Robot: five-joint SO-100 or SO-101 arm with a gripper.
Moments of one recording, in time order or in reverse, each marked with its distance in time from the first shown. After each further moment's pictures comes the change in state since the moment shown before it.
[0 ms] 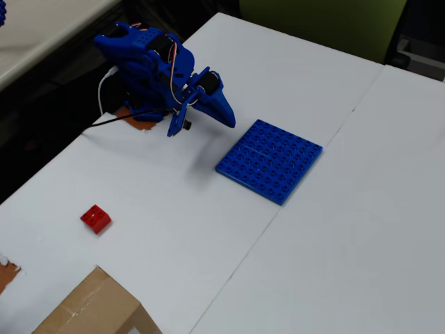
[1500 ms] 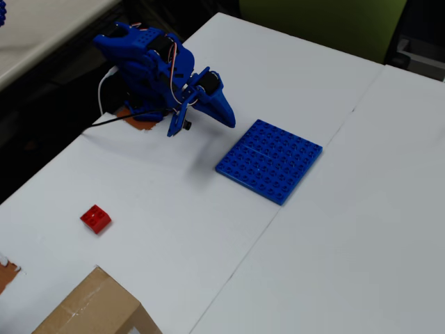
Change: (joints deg) arm 0.0 0.0 0.0 0.0 0.0
